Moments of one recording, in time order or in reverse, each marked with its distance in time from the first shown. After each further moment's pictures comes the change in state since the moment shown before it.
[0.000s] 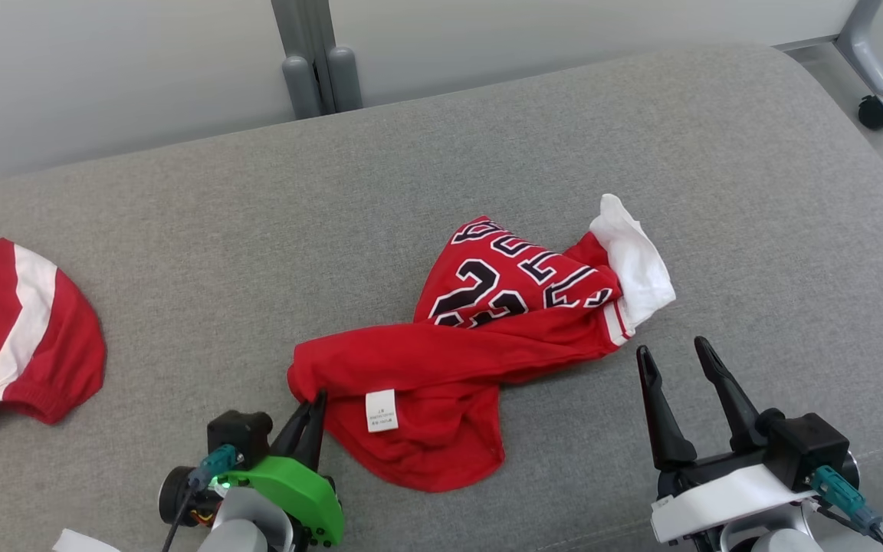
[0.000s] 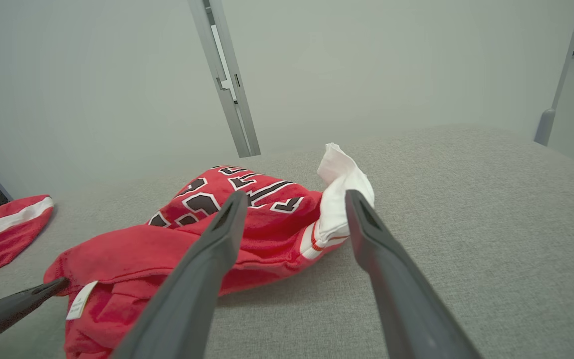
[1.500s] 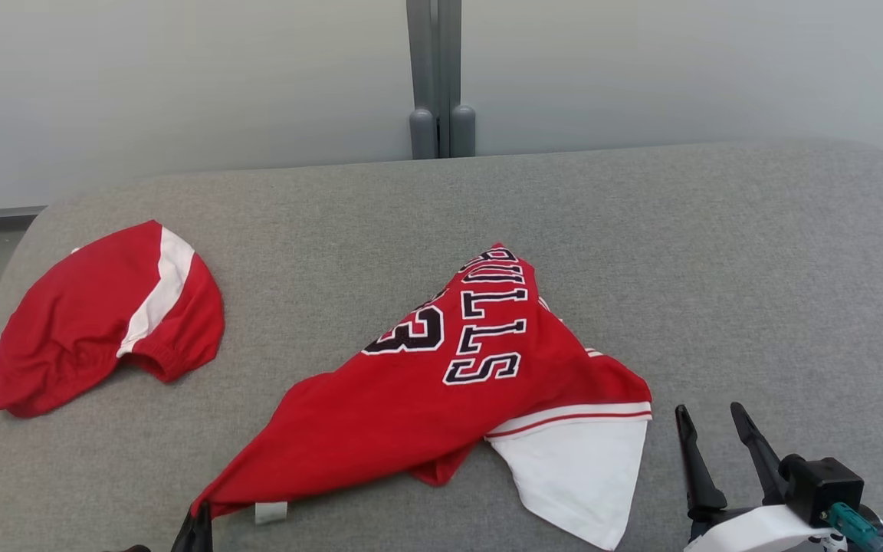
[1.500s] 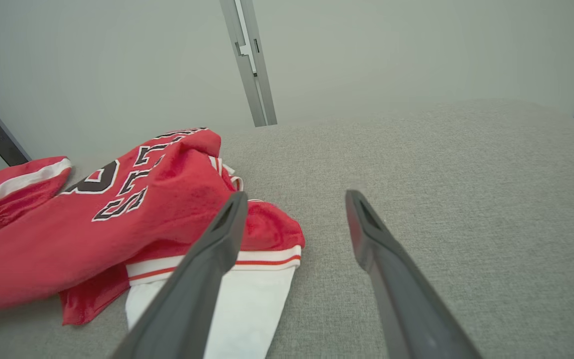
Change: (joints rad) left arm 0.374 0.052 0.289 -0.288 0.012 0.023 0.000; right arm 0.063 0.002 -0.091 0.137 0.001 0.000 0.000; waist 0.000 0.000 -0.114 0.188
